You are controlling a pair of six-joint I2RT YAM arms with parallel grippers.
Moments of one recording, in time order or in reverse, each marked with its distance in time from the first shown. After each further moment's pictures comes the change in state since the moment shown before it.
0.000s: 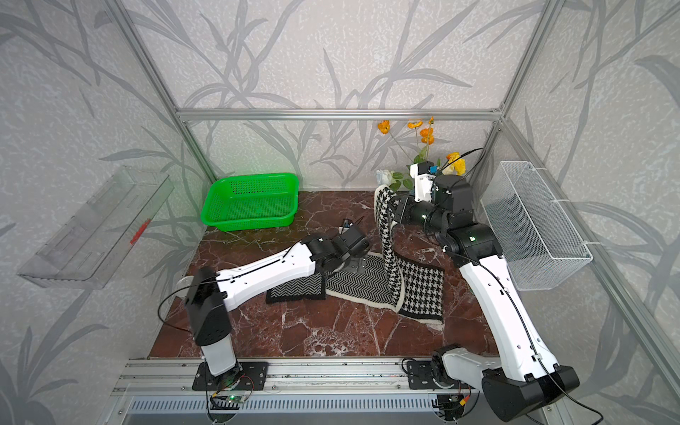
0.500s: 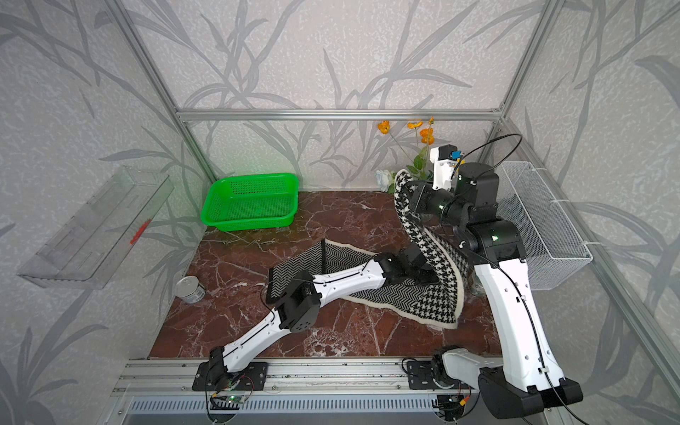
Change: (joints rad) left arm -0.116 0.755 0.690 0.595 0.703 -0.320; right arm -0.103 0.013 0.162 -0.090 0.005 -0.050
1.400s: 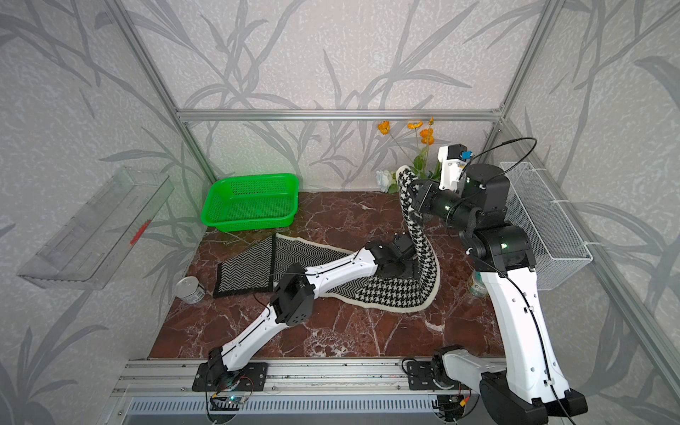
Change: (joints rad) left arm 0.027 0.086 0.208 -0.481 -0.267 0.098; right arm -0.002 -0.030 0.062 -0.029 0.008 0.091
